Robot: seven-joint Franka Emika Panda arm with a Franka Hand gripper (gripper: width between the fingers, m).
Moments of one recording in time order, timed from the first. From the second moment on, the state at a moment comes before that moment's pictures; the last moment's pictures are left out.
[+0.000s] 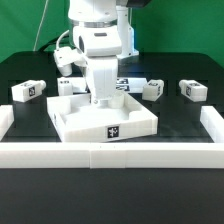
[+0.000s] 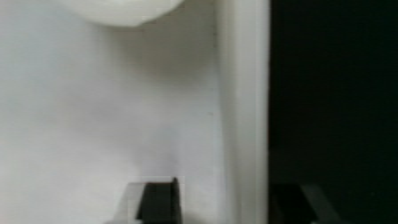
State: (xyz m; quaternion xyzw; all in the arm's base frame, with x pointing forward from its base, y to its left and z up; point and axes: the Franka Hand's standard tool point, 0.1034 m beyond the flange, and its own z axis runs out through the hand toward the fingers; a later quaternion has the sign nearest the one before) arm 0.446 -0.054 0.013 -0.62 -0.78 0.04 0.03
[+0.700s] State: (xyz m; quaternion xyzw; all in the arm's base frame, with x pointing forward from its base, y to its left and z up) arm 0.449 -0.050 0.014 -0.64 -0.77 0.04 0.02
